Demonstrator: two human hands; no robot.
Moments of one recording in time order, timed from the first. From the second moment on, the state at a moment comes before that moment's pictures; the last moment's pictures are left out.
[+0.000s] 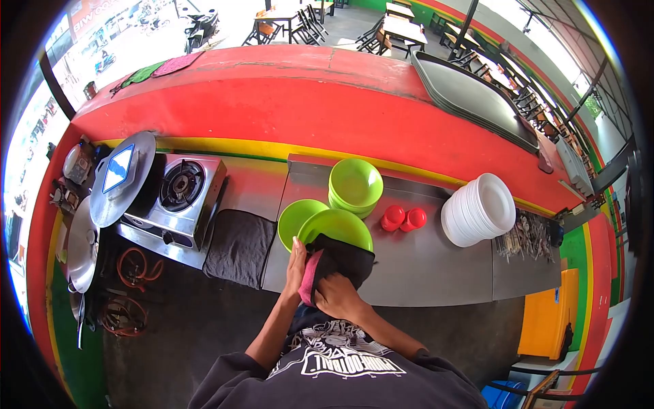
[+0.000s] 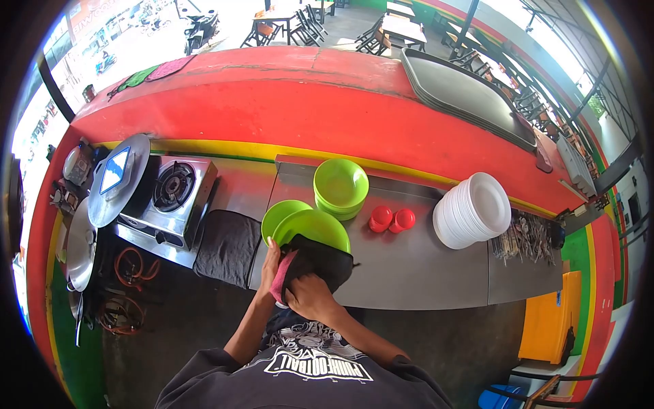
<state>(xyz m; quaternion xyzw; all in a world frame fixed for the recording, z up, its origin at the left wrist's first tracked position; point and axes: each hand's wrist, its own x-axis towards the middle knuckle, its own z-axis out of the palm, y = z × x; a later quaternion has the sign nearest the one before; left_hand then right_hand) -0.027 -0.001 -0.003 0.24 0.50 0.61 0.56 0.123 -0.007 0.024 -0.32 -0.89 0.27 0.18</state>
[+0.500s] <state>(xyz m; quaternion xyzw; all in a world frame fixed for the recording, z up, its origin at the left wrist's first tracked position) -0.062 0.010 0.038 0.32 0.49 0.61 0.53 0.162 0.020 0.051 -0.27 -0.94 0.09 0.17</state>
